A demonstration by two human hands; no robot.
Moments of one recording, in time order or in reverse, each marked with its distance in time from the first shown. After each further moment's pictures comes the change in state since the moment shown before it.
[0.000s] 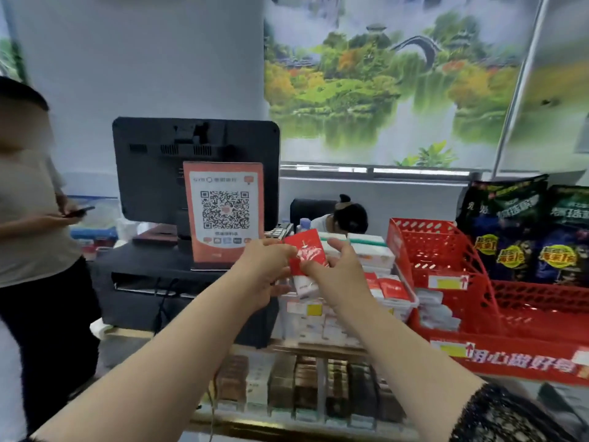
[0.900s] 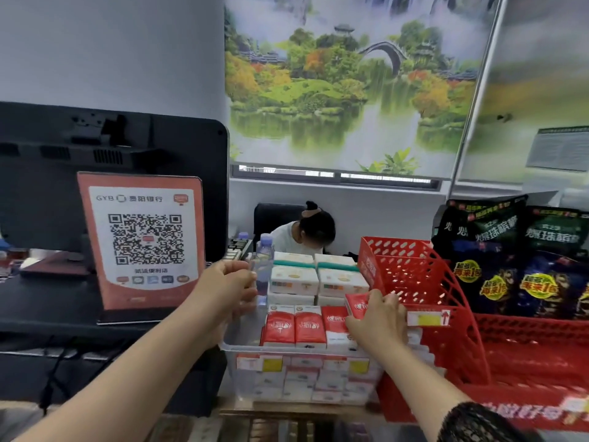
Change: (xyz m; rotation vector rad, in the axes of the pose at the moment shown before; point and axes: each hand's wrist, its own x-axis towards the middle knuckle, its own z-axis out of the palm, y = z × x) left_hand 0.107 -0.005 0.021 0.000 0.012 0.051; right_hand 0.120 0.097 -0.115 -1.142 0.317 0.181
